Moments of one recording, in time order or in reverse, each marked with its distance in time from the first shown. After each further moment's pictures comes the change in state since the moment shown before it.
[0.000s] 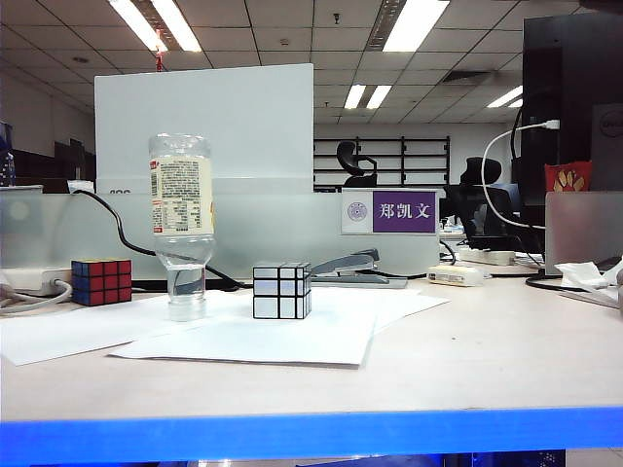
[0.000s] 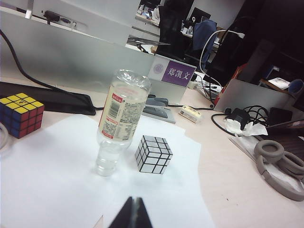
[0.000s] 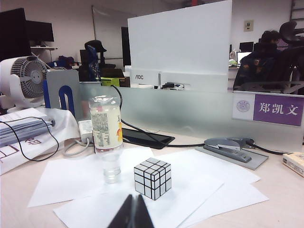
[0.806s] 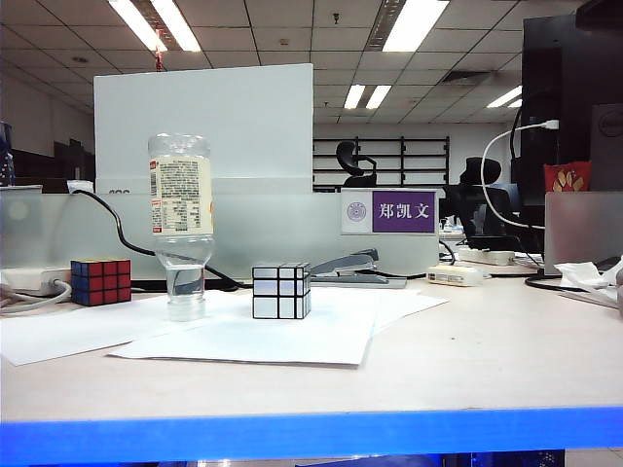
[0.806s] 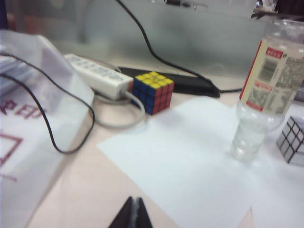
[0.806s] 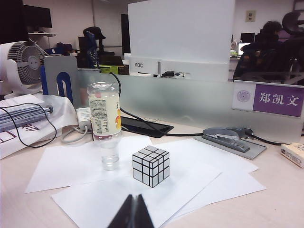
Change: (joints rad) left arm 0.000 -0.001 -0.294 0.217 -0.419 0.233; right arm 0.000 0.000 0.000 -0.046 0.000 0.000
